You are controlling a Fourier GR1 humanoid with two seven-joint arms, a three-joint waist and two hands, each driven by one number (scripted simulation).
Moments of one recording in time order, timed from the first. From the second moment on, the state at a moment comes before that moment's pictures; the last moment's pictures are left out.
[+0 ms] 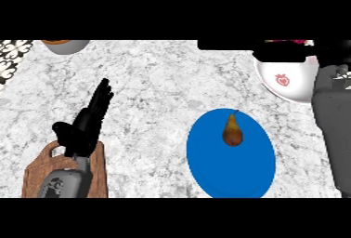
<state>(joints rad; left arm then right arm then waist) -0.16 0.06 -0.04 -1.54 -0.06 0.06 0.09 -0.78 -0.34 0.00 -1.52 0.59 0.00 0.52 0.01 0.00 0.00</state>
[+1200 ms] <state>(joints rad) -0.14 0.04 -0.07 -1.56 -0.07 0.05 0.08 -0.92 -0.53 -0.21 -0.46 0.71 -0.25 -0.09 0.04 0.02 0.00</state>
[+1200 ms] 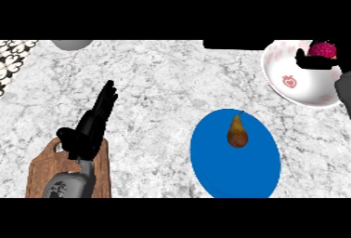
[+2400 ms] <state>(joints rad) -0.15 0.04 -0.04 -1.55 -0.06 0.05 0.08 -0.95 -0.65 -0.53 -0.27 0.35 0.01 -0.46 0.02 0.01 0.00</state>
